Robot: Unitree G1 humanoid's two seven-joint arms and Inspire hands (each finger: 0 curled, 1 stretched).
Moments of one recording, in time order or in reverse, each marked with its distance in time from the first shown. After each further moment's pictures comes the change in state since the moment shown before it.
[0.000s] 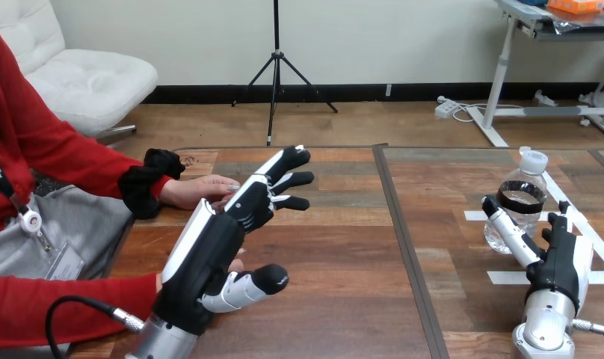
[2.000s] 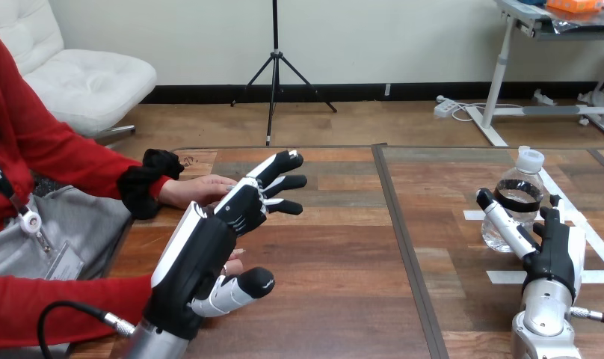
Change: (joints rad) left arm 0.021 0.009 0.011 -0.003 -0.060 -0.003 -0.062; right arm -0.054 -0.011 -0.004 0.034 0.003 0.044 0.045
